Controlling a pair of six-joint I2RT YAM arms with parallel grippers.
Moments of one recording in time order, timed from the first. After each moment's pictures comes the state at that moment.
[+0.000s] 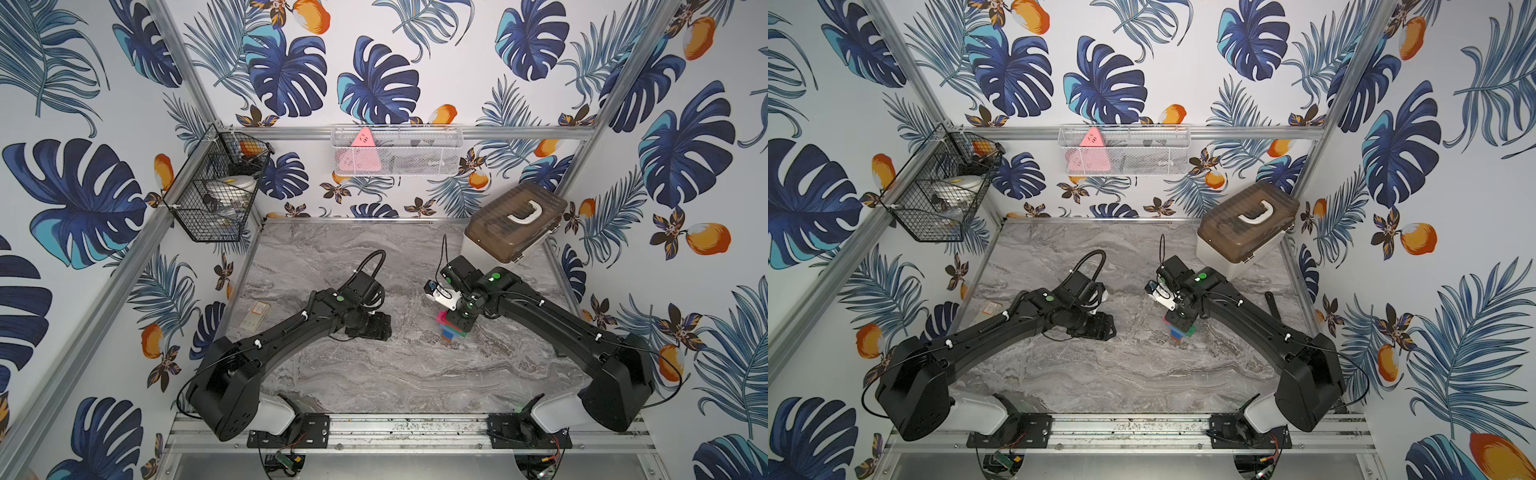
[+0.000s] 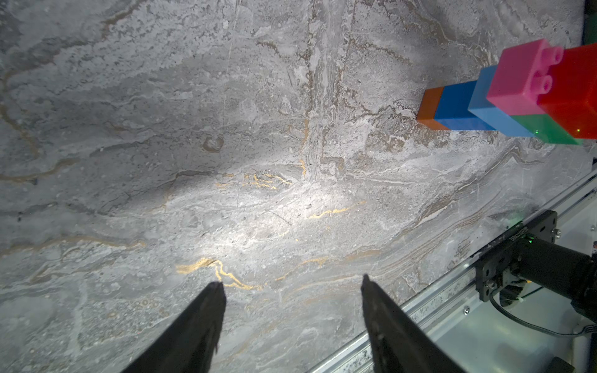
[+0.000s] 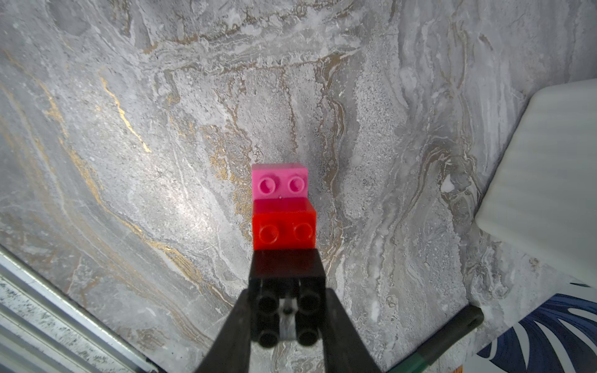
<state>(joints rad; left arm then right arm) -0.58 1.42 0.99 -0.74 0.23 -0.48 0.67 1.48 1.24 -1.07 0.13 -0.37</state>
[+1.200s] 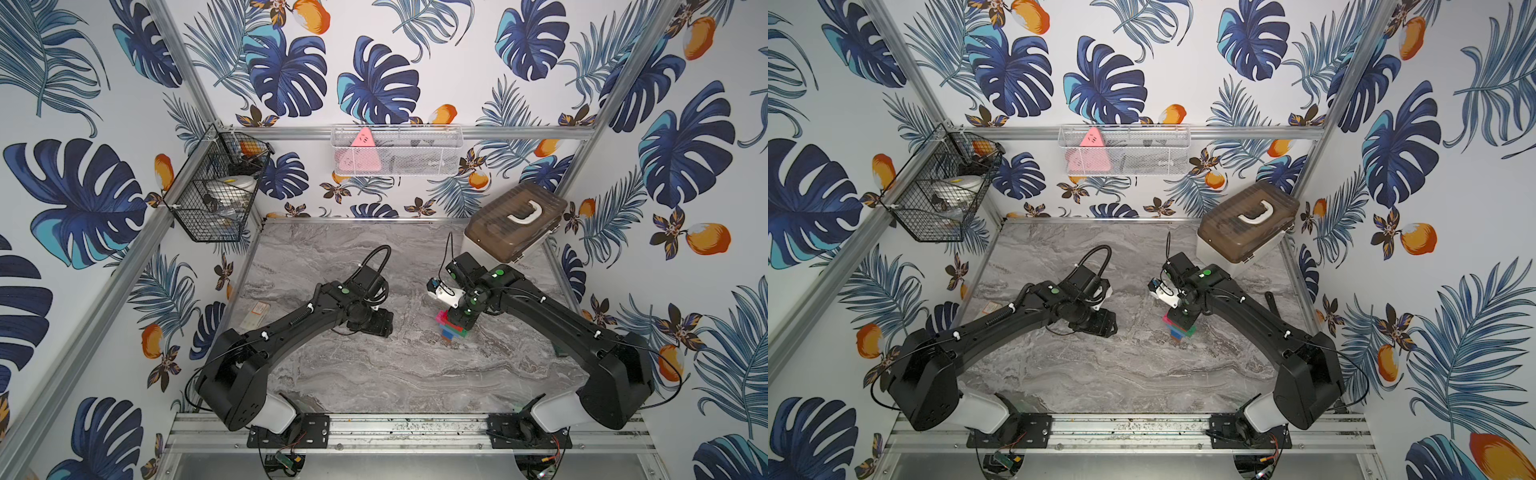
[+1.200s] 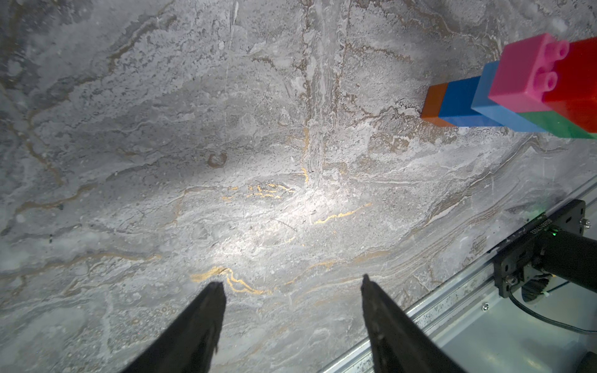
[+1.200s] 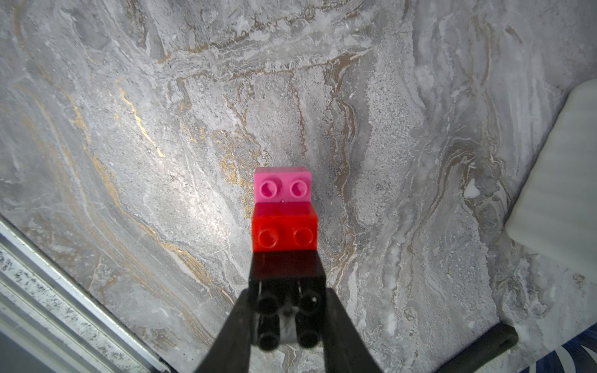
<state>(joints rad) -0.58 1.48 1.07 -0.80 0.21 -0.39 0.61 1.50 1.24 -1.08 0.04 -0.39</state>
